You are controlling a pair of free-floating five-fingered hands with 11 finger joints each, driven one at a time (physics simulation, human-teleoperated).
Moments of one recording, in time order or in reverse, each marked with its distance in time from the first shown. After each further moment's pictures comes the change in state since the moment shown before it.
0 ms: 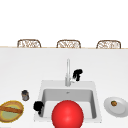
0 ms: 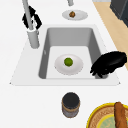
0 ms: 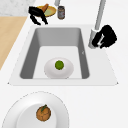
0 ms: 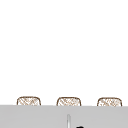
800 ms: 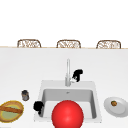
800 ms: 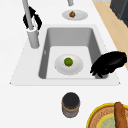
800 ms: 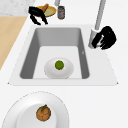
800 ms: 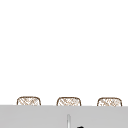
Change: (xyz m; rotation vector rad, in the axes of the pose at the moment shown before) left hand 0.000 0.000 0.000 0.000 0.000 0.000; right hand -0.006 0.001 -0.002 0.041 -0.051 -0.030
